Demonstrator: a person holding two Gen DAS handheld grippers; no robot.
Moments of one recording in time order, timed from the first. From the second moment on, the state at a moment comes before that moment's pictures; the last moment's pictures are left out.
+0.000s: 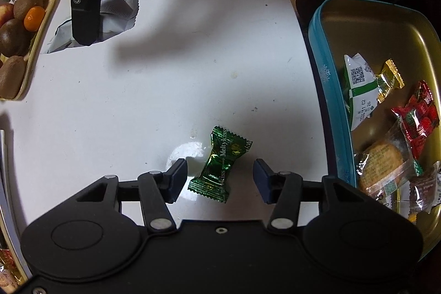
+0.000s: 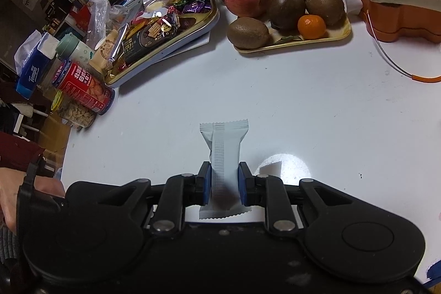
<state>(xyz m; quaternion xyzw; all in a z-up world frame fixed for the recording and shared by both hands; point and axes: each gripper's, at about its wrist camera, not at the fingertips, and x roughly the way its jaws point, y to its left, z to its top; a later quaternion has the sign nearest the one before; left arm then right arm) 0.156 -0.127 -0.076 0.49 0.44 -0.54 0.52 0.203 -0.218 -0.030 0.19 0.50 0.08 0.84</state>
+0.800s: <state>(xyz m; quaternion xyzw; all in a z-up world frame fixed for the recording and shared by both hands) 0.172 -0.120 -0.089 0.45 0.46 -0.52 0.57 0.205 -0.213 -0.035 0.19 0.50 0.08 0.84</state>
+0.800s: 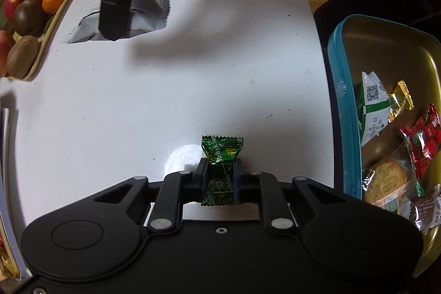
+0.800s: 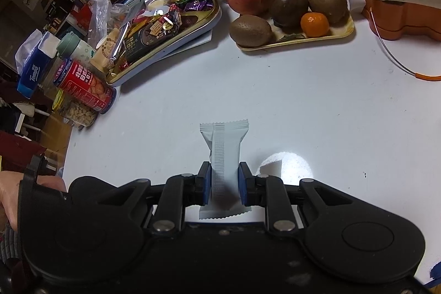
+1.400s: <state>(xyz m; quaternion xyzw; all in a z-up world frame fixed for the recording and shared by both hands) 0.192 -0.081 -0.086 0.27 0.52 -0.21 0.78 0.205 -0.189 -0.057 0.15 0.54 0.09 0.82</state>
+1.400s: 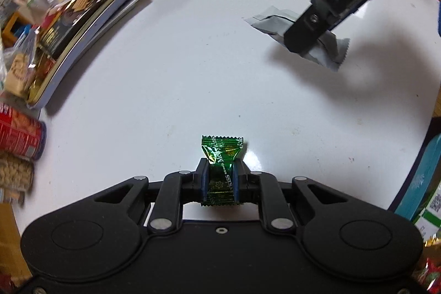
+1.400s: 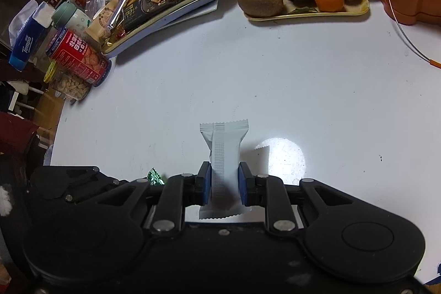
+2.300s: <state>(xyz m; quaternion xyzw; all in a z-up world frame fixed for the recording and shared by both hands) 0.204 -0.033 -0.076 0.07 0.55 -0.05 0.83 0.210 -0.159 -0.078 0.11 0.57 0.11 0.81</state>
